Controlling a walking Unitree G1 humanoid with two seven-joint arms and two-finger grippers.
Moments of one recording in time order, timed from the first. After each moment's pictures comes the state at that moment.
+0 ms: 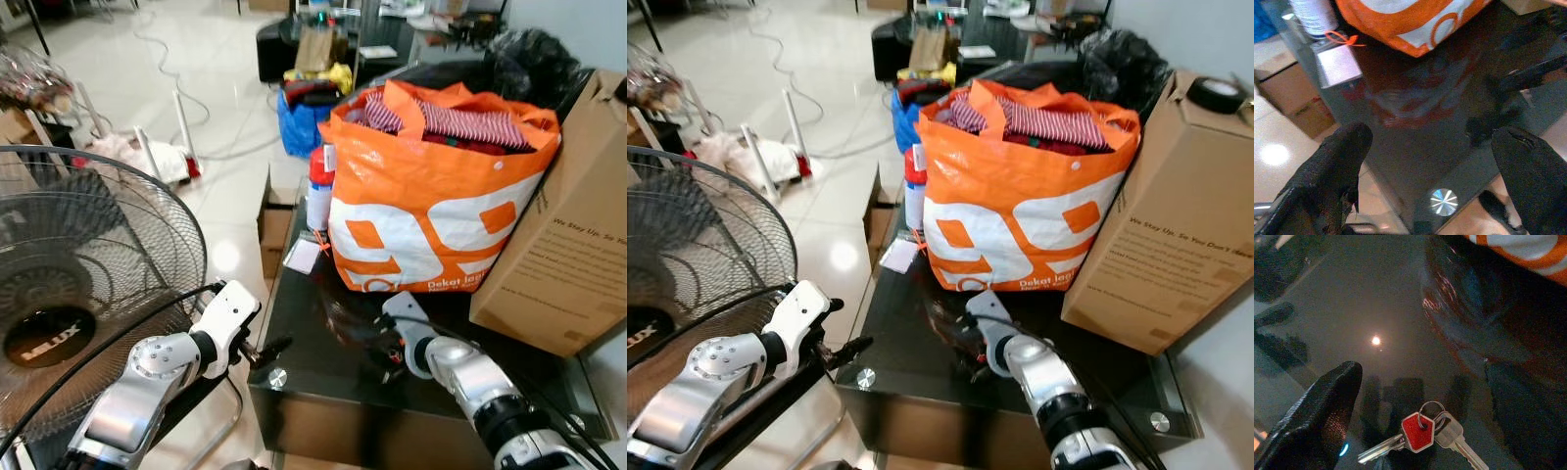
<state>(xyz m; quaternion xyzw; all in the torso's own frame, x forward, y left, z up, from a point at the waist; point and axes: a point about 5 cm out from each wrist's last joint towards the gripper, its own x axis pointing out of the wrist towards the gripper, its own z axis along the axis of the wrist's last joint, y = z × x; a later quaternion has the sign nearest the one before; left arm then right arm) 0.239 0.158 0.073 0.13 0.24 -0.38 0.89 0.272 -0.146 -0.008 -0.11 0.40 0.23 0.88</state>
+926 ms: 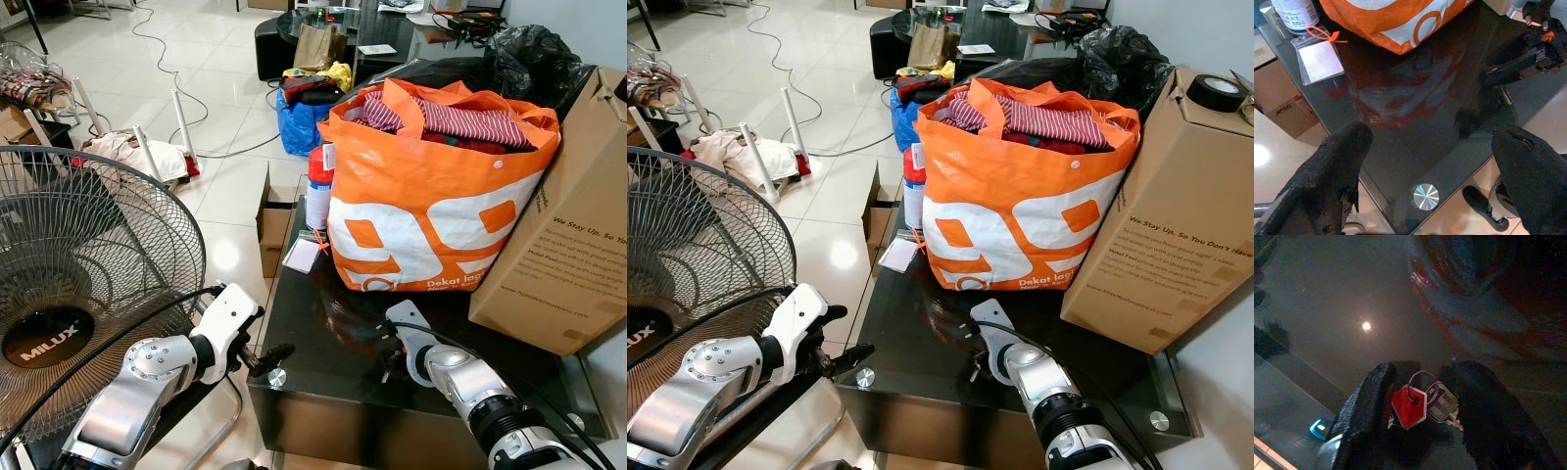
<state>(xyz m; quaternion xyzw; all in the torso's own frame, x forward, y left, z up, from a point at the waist) 0.235 0.158 0.074 0.11 0.25 -0.39 0.88 0.267 -0.150 -0.020 -0.12 0.43 0.20 0.87</state>
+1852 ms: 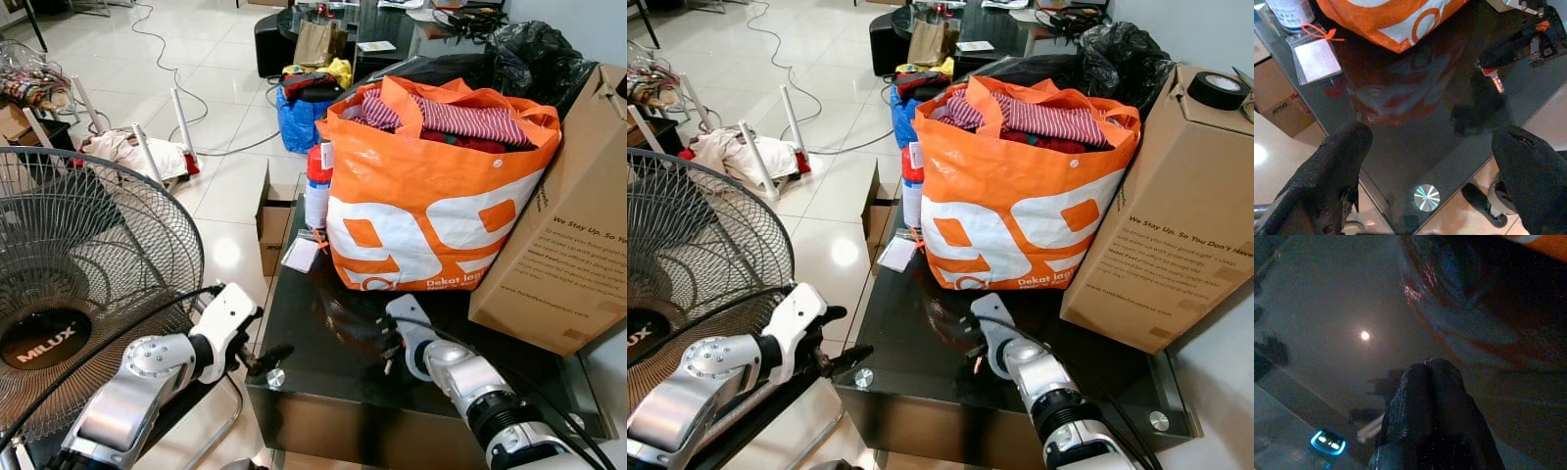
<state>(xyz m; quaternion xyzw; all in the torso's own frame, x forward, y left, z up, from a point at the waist) 0.238 0.160 0.075 0.12 0.25 -0.40 0.87 0.274 -0.148 -0.015 -0.11 0.41 0.19 0.88</state>
